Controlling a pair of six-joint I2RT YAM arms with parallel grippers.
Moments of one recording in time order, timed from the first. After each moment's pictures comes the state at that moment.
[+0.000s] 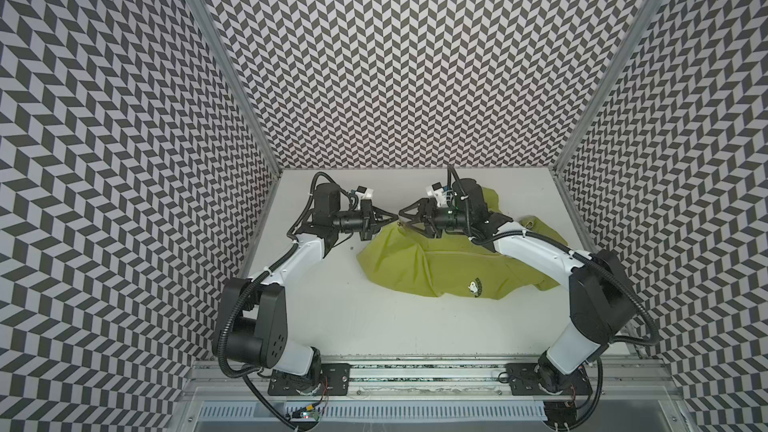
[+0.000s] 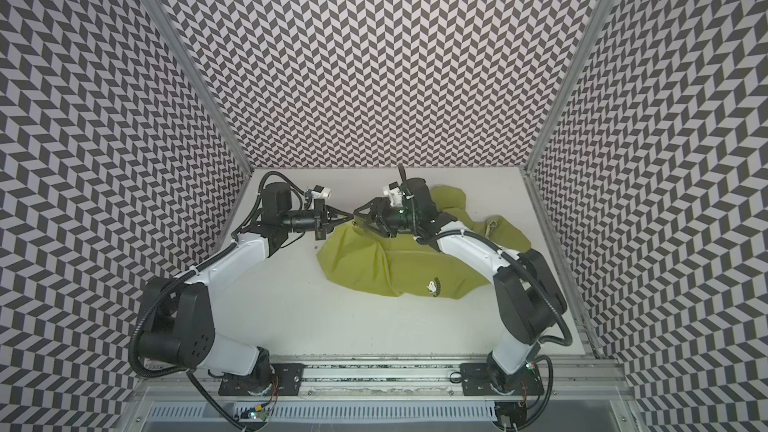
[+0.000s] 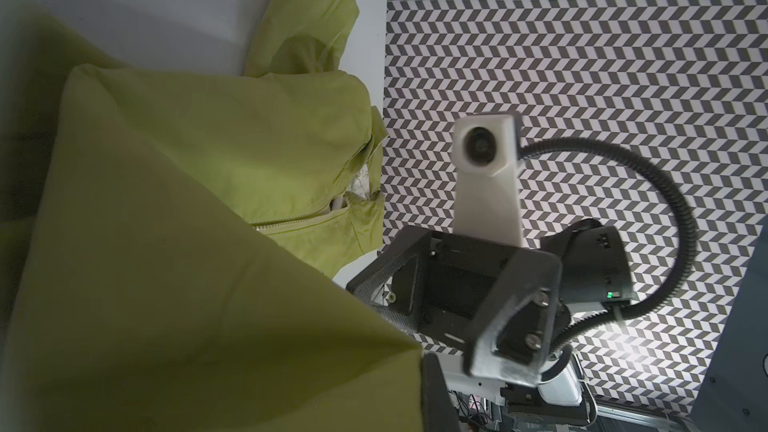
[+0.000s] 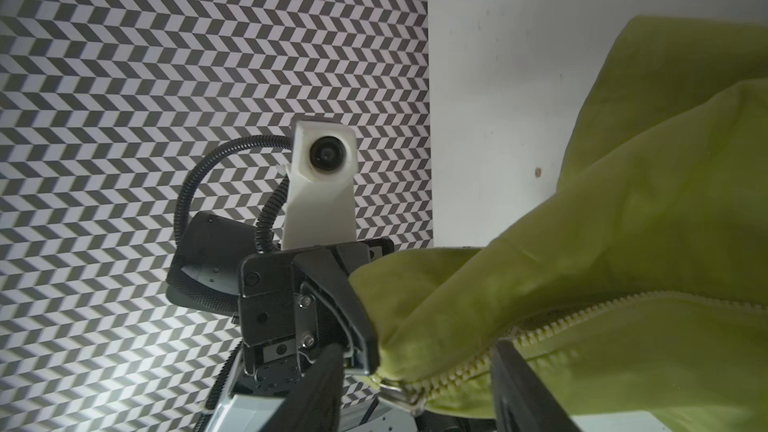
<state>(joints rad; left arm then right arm) -0.16 1.48 0.97 0.07 1.21 -1.08 0.54 1.67 1.25 0.07 -0.69 1.18</state>
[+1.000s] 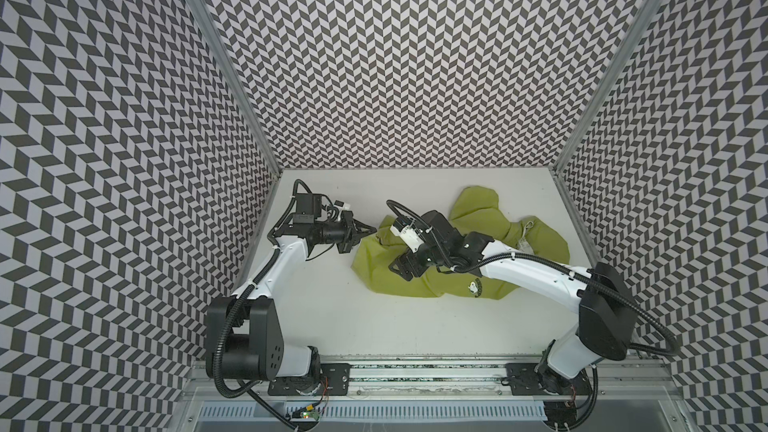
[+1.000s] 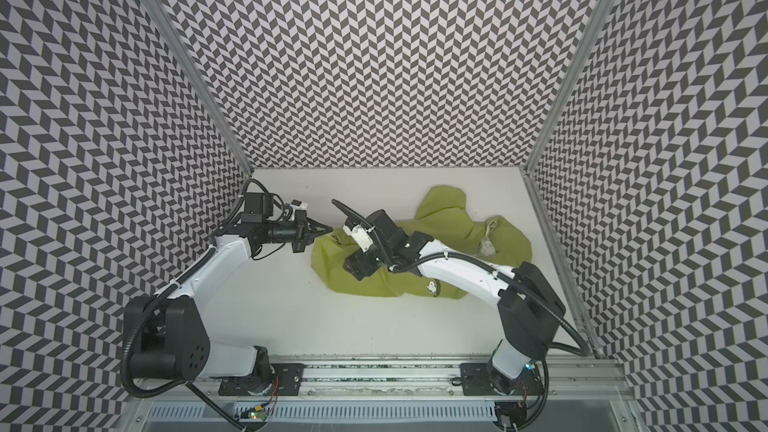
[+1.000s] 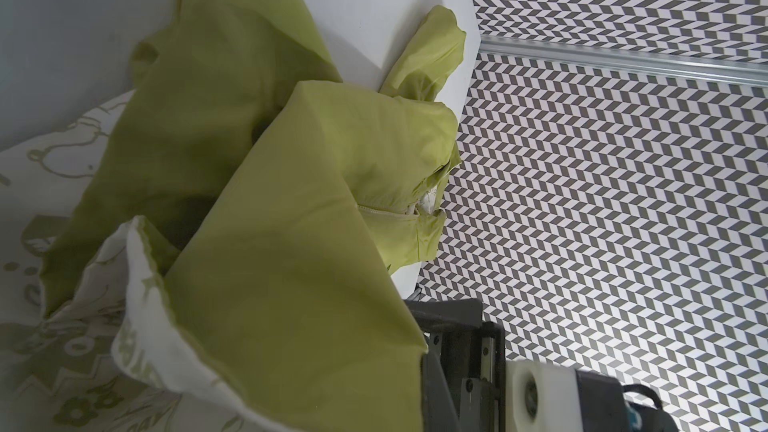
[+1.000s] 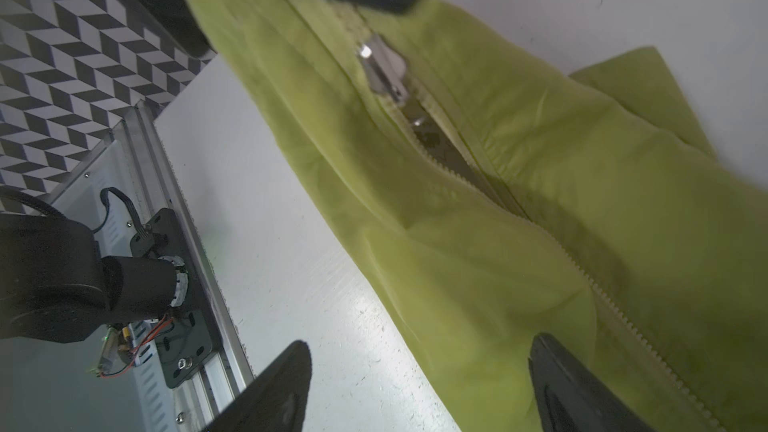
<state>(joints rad) -0.02 1.40 0.99 -0.38 1.13 -0.85 0.85 1.63 1.23 -0.25 -0.20 0.17</state>
